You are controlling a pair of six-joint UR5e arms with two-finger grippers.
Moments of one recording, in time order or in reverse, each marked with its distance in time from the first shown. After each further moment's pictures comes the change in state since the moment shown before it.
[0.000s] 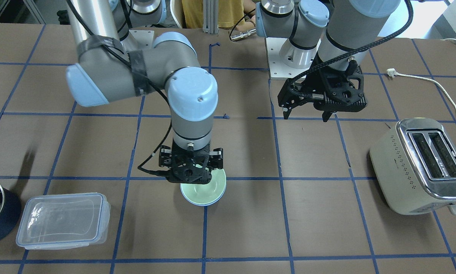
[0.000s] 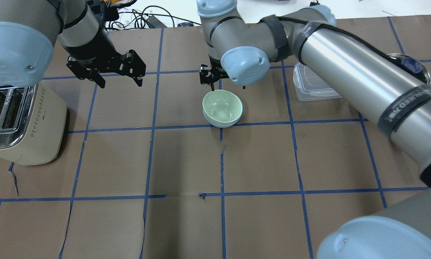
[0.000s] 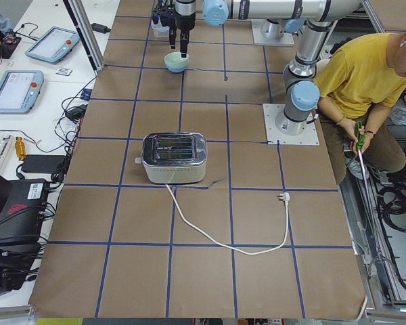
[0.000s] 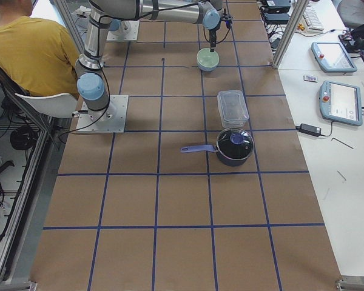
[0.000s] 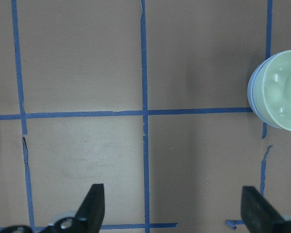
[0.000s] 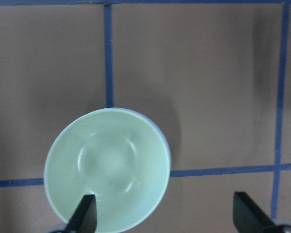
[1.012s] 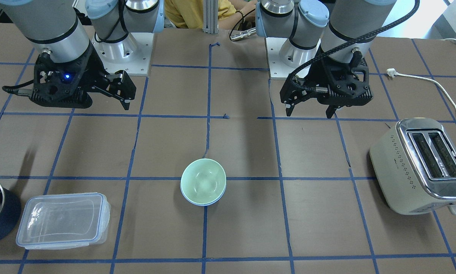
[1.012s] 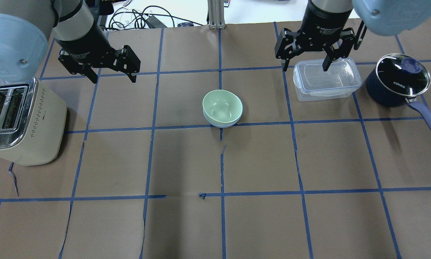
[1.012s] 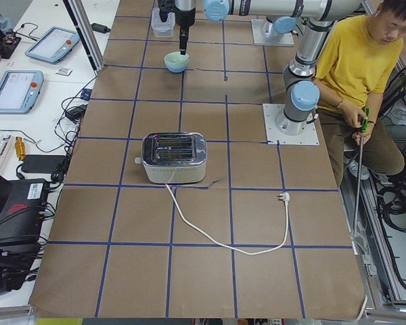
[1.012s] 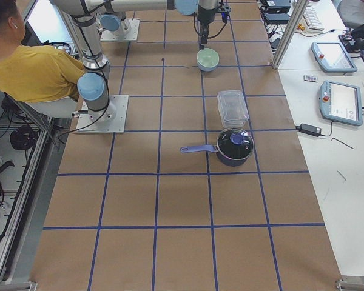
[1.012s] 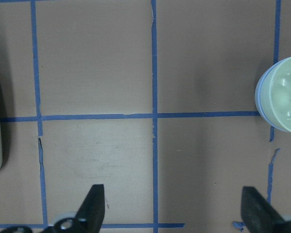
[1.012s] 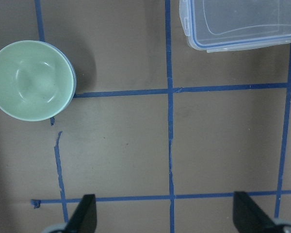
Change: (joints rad) left arm -0.003 0.004 0.030 -0.019 0.009 -0.009; right arm -0.276 -0.341 0.069 0.367 0.095 -0.256
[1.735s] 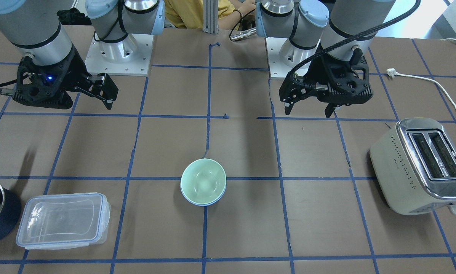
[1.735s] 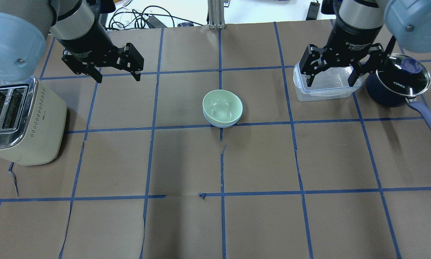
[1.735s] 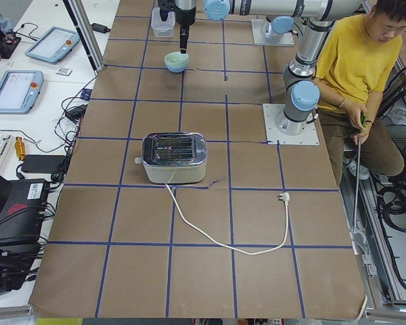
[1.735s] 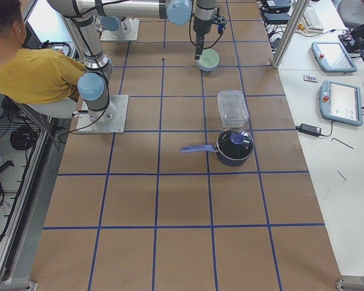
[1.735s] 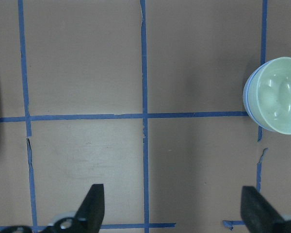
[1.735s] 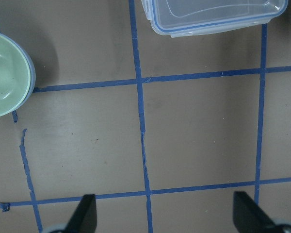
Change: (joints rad) left arm 0.000 0.006 0.000 0.000 -0.008 -0.001; right arm -0.059 -0.045 0.082 -0.033 -0.043 -0.029
